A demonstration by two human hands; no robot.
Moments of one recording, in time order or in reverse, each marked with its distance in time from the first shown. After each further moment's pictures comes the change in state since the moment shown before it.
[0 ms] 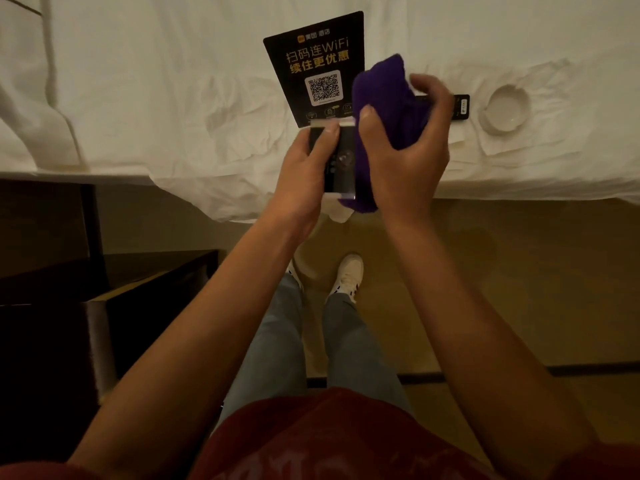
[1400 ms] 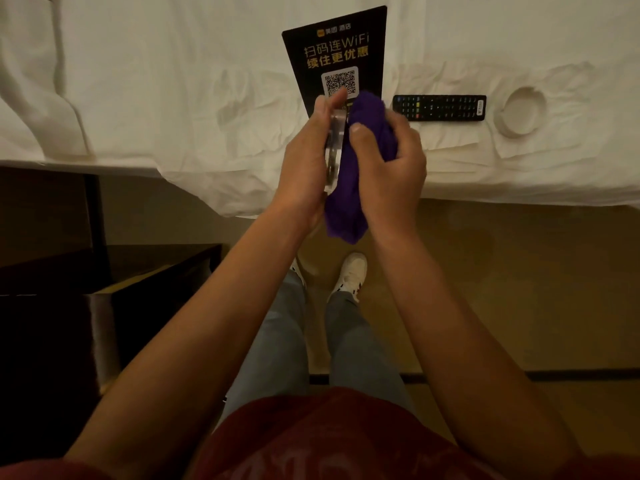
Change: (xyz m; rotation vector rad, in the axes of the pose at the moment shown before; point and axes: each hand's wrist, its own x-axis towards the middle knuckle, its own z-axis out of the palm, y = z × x) left_hand 0.009 0.007 -0.007 -0.137 0.009 0.023; right_hand -0.022 -0.001 0.026 -0.019 -0.164 0.290
